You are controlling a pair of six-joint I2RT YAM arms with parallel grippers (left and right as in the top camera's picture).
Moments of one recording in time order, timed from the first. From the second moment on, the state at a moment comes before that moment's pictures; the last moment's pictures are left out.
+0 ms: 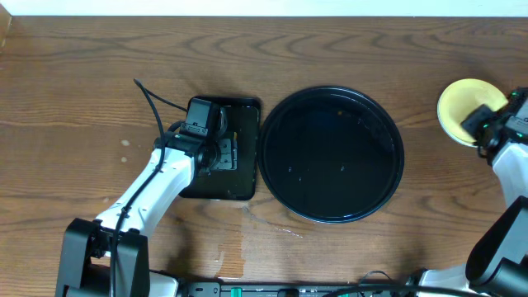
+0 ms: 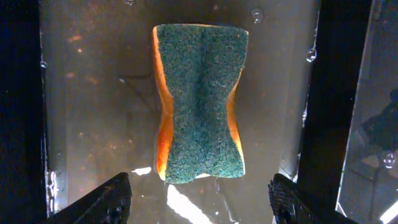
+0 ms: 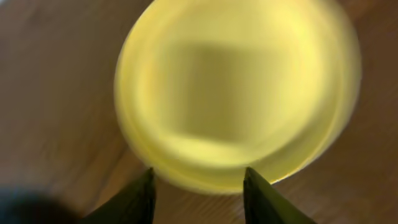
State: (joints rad) left arm -0.26 1.55 0.92 -0.60 0.07 -0.30; right arm -0.44 1.67 1.02 -0.27 -0.09 0.34
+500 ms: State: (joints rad) left arm -0.26 1.55 0.97 -0.70 0.07 -0.26; right arm -0.15 1.58 1.02 -0.50 -0.20 0.10
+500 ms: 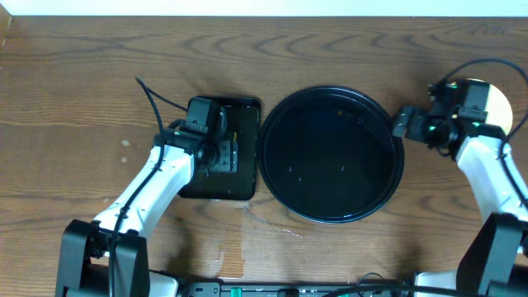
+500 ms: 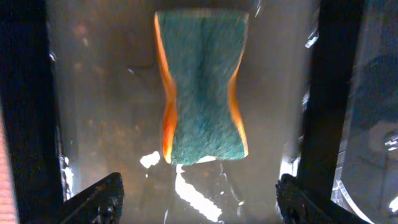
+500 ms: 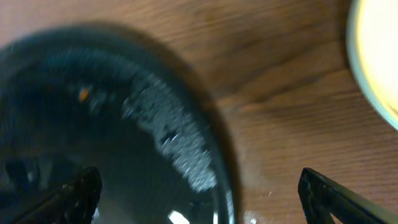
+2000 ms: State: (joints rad) left arm -0.21 0.71 0.74 -0.84 0.02 -0.25; right arm 0.11 0.82 0.74 -0.76 0.05 0.10
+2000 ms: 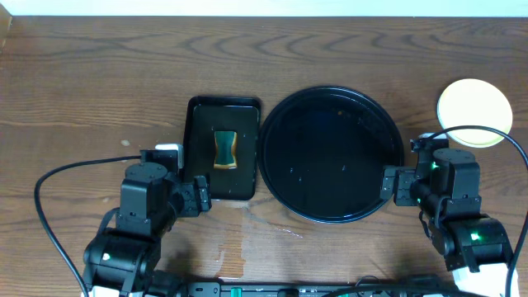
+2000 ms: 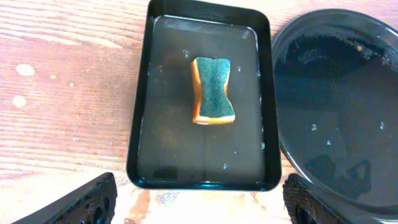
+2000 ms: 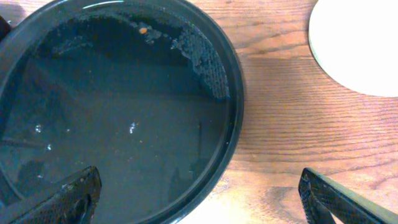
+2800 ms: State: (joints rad) left arm -0.21 0.71 0.74 -0.84 0.02 -0.25; right arm 0.11 0.74 0.72 -0.70 0.06 0.08
